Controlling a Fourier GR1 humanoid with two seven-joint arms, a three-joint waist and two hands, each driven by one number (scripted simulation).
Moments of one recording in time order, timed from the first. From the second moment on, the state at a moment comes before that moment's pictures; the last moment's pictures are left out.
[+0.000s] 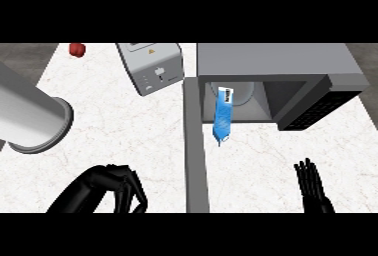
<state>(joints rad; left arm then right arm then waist) 0.16 0.05 -0.22 -2.04 -0.02 -0.38 0.09 0.16 -0.07 -0.14 -1.04 -0.04 0.23 -0.86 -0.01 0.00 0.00</state>
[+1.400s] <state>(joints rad) -0.45 0.01 -0.86 -1.32 0.04 0.18 0.07 0.49 -0.19 -0.06 -1.62 -0.22 0.39 -0.75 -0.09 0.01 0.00</state>
